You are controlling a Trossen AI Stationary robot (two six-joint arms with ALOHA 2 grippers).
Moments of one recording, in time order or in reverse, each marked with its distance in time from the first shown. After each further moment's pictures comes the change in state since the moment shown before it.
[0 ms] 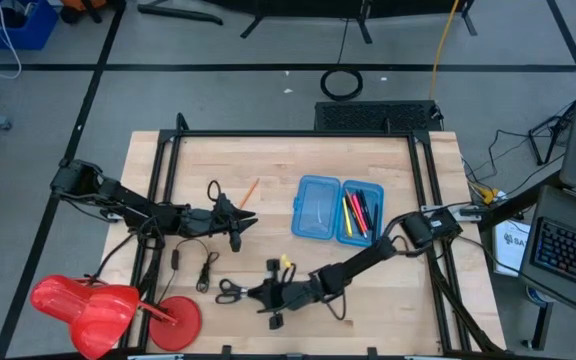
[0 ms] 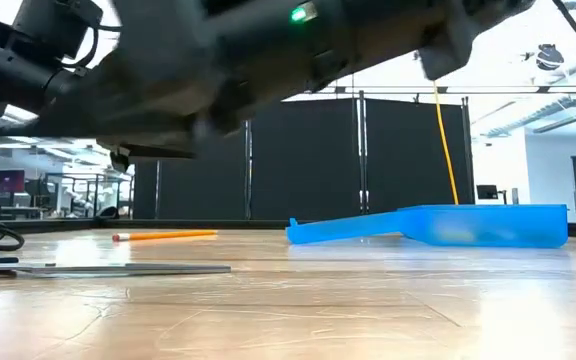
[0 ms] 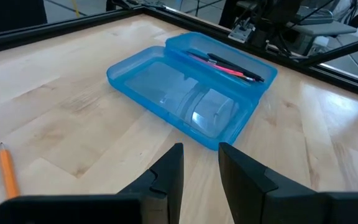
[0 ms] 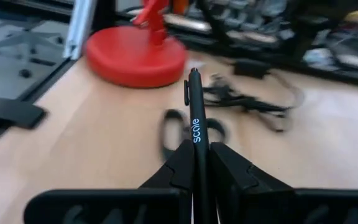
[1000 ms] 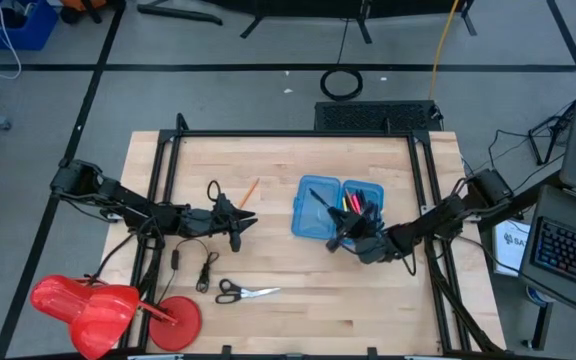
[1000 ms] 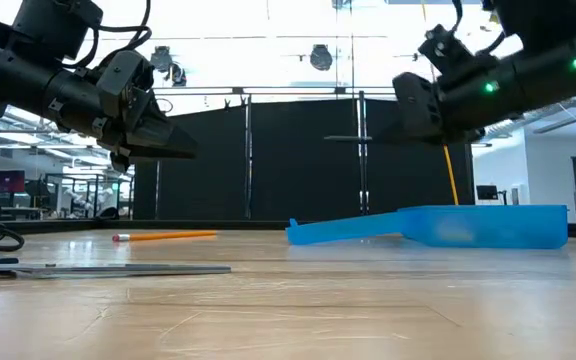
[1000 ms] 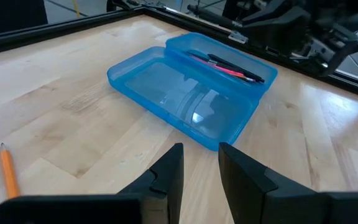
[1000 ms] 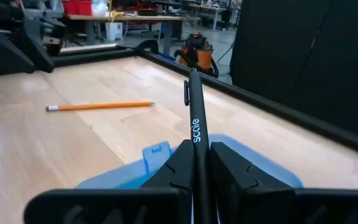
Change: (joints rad) left arm 0.001 0.000 0.000 0.001 -0.002 0.001; right arm -0.057 -0.676 -0.950 0.189 0.736 0.366
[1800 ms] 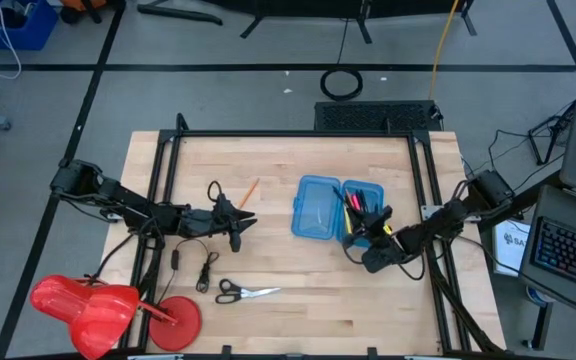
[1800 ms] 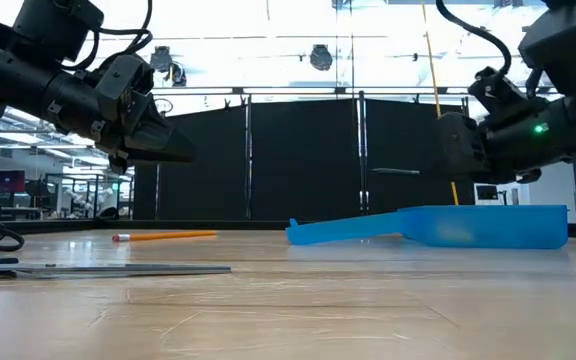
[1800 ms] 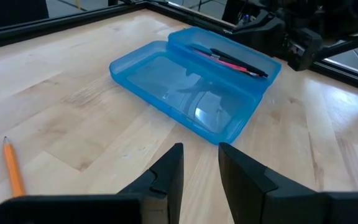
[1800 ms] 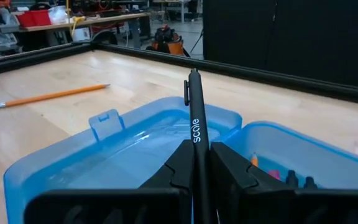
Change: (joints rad) left arm 0.000 0.000 0.000 -0.024 0.000 -0.009; right arm 0.073 -0.001 -0.132 -0.259 0.158 0.523
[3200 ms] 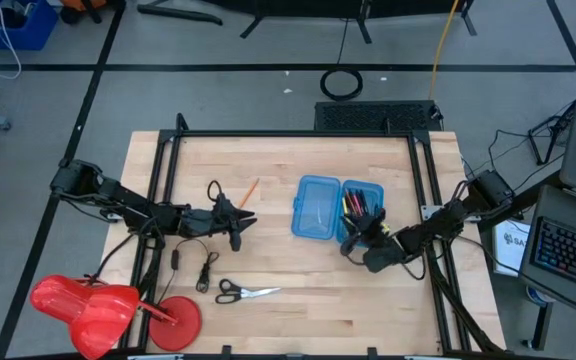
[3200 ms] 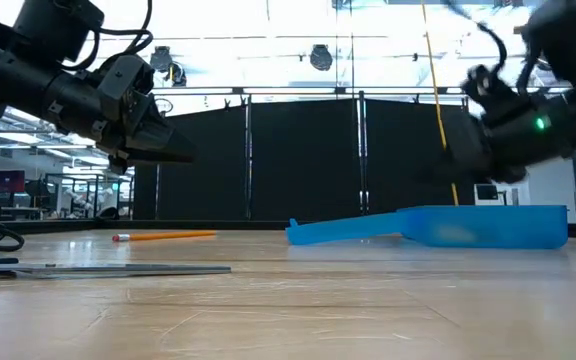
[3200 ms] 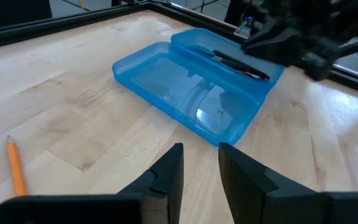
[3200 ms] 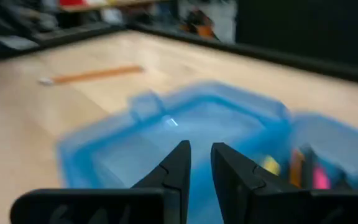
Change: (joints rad) left arm 0.003 0.000 0.000 0.001 -0.007 -0.013; right arm 0.006 0.001 0.000 0.118 -0.141 -0.130
